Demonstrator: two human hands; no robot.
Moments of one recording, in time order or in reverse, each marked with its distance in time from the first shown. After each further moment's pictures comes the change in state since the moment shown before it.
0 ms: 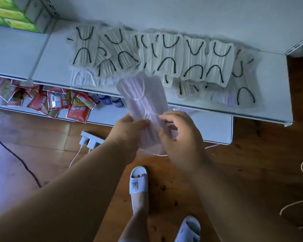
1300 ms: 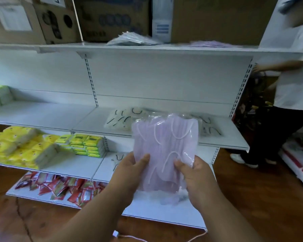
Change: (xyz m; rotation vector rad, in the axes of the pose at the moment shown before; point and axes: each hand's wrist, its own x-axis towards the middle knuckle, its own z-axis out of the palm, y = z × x) left_hand -0.464 0.175 -0.006 0.069 -0.146 0.631; right_hand -0.153 -0.364 -0.276 0.606 0.134 0.165
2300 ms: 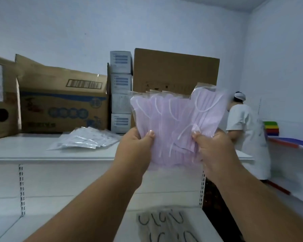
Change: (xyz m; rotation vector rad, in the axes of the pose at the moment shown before) left_hand 0.143 0.298 0.148 -0.055 -0.203 0.498; right_hand 0.183 -0.309 -0.046 -0.063 0.489 -0.565
